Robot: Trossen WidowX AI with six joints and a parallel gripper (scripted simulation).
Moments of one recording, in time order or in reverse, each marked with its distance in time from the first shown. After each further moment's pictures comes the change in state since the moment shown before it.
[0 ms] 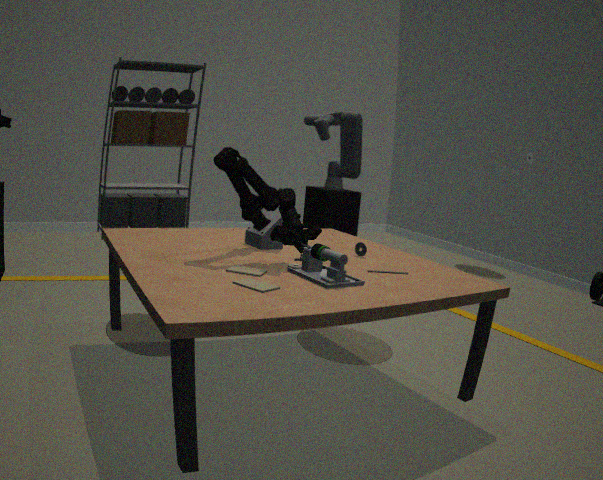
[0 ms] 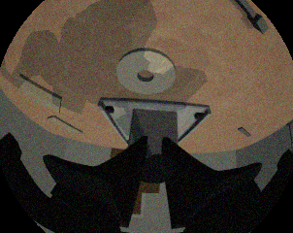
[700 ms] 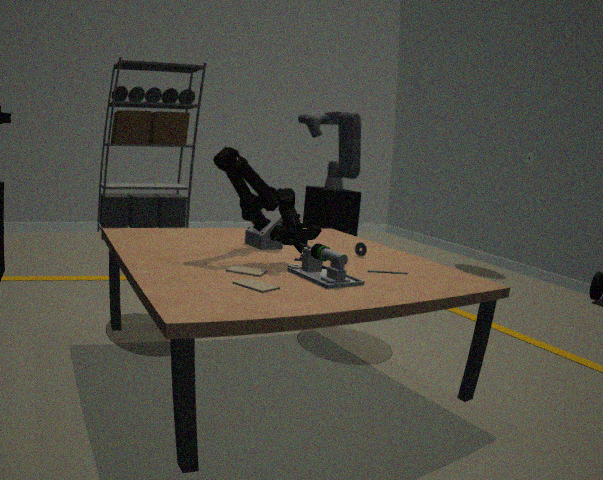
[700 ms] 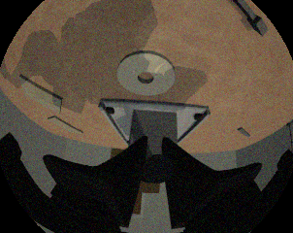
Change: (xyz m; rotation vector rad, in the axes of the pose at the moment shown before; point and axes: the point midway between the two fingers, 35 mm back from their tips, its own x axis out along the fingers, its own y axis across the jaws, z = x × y) arm -0.002 0.000 0.002 0.000 0.000 0.000
